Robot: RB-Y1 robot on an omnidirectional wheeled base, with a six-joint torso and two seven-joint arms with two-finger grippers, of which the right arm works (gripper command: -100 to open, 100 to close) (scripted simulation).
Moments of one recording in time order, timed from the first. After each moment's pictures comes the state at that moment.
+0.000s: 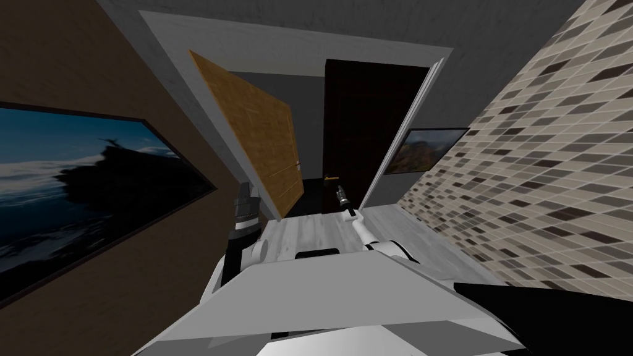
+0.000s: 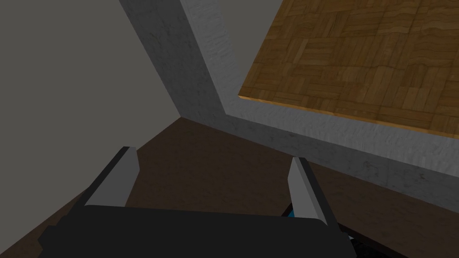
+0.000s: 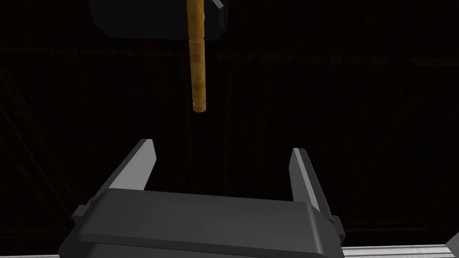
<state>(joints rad) -0.36 -0.15 -0.07 -0.81 0.00 -0.53 -0.12</state>
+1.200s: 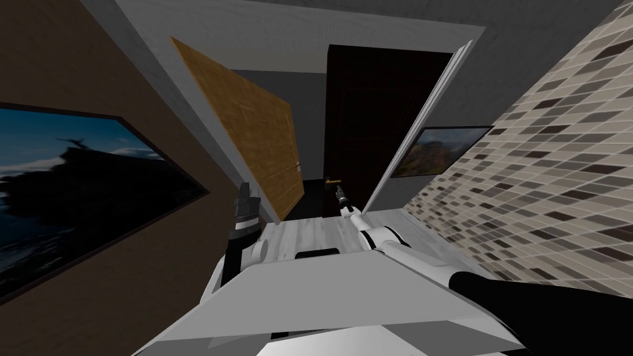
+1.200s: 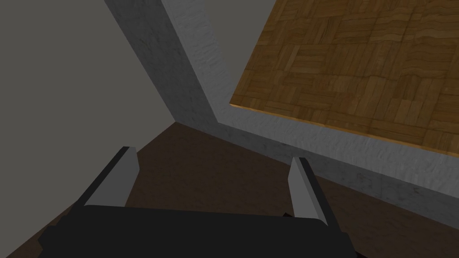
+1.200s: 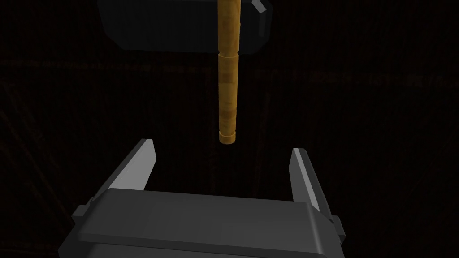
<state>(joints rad) -0.52 -0.18 -0.08 -0.54 -0.01 -0.53 -0.16</state>
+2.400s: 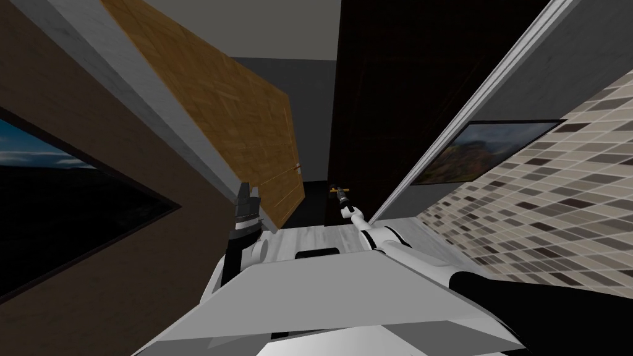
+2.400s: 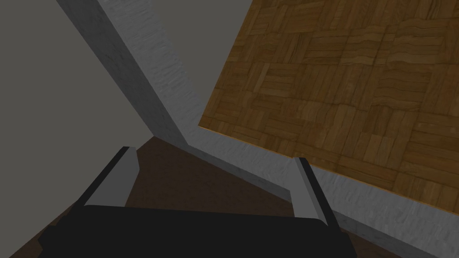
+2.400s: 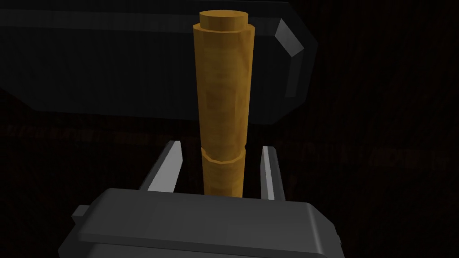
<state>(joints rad) -0.52 -0.18 -0.09 -0.53 -0.01 -0.53 -0.15</state>
